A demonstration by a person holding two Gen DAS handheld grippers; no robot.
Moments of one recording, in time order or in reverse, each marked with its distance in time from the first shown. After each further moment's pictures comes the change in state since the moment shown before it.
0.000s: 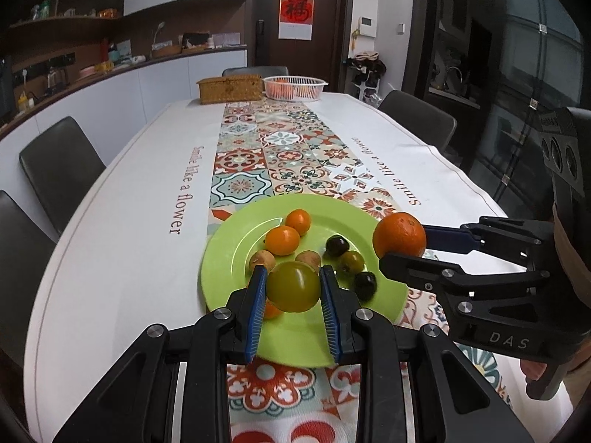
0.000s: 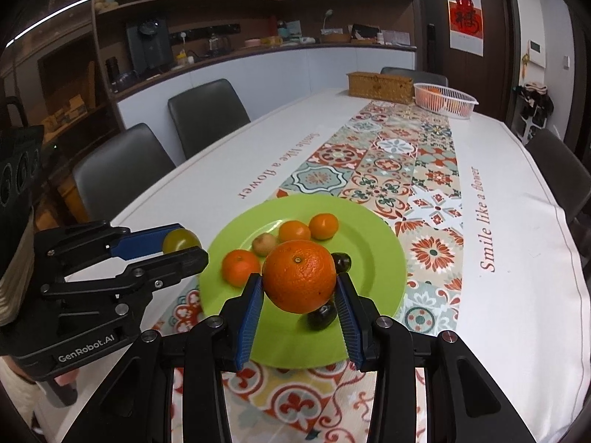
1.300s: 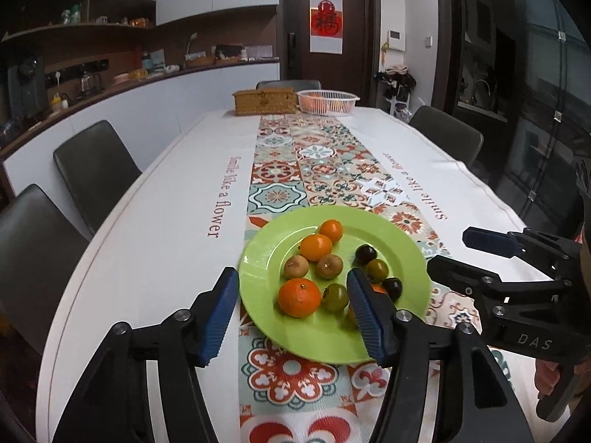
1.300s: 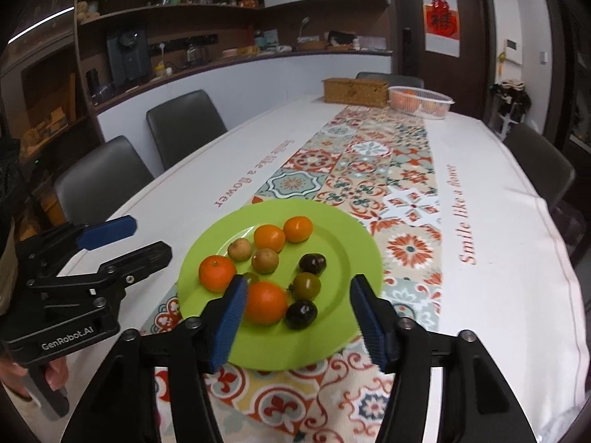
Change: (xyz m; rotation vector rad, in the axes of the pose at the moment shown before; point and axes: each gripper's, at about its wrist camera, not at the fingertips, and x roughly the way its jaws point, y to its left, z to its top) left arm -0.030 0.003 -0.007 -0.033 -0.068 0.132; right arm -0.014 -0.005 -0.009 0.048 -0.053 -0.094
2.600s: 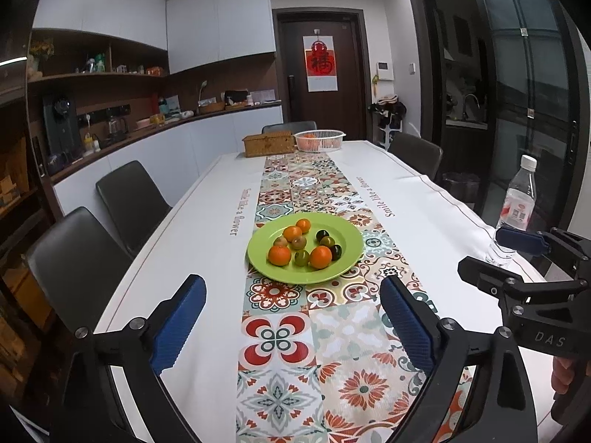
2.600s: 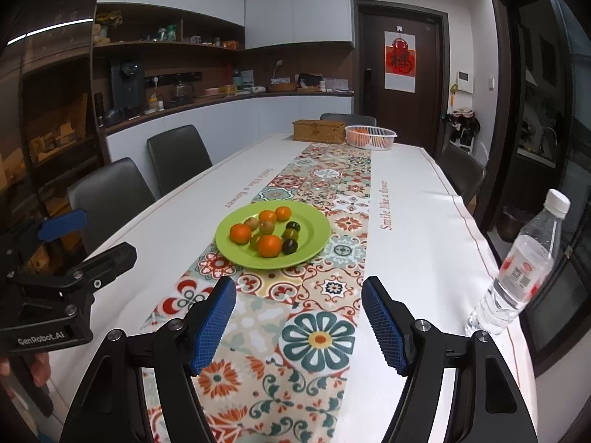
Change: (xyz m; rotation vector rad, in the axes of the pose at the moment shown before) left arm -0.189 -0.064 -0.072 0.056 -0.155 0.075; right arm -0.196 0.034 -0.092 0.009 -0.148 -0.136
